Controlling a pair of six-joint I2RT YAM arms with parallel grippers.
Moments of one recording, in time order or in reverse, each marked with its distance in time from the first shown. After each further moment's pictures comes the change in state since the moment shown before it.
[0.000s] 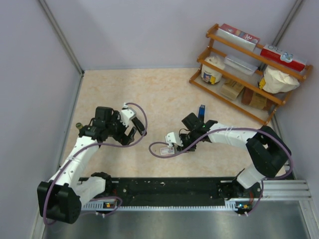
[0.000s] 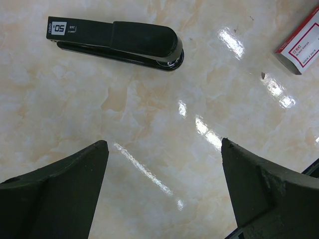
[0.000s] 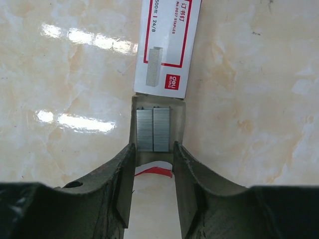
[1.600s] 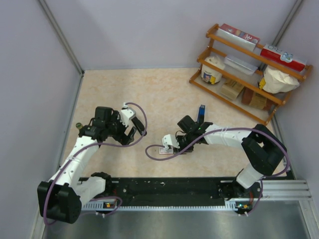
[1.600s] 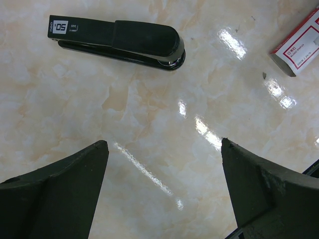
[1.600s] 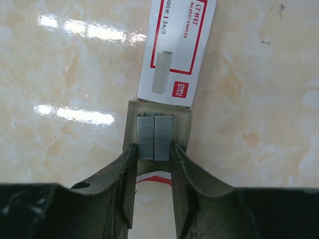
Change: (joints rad) left arm 0.004 0.002 0.000 0.000 0.000 0.000; right arm 0.060 0.044 0.009 0.034 0.068 0.048
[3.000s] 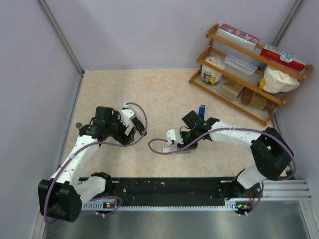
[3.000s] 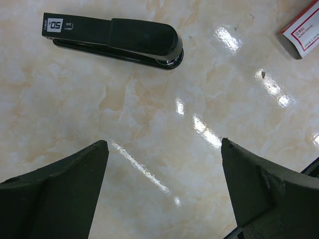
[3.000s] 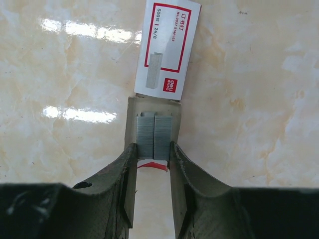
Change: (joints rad) left arm 0.003 0.015 0.000 0.000 0.008 0.000; right arm -0.061 -0.074 0.038 -0.133 -0.003 0.002
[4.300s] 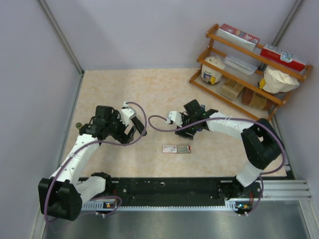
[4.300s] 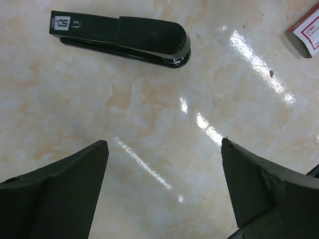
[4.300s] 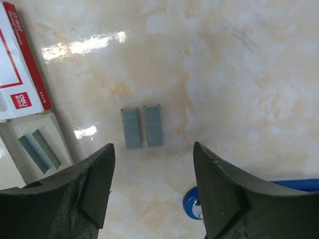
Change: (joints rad) left arm 0.005 0.016 0.003 -0.001 -0.013 0.006; right arm -0.112 0.165 0.113 0.158 0.154 0.191
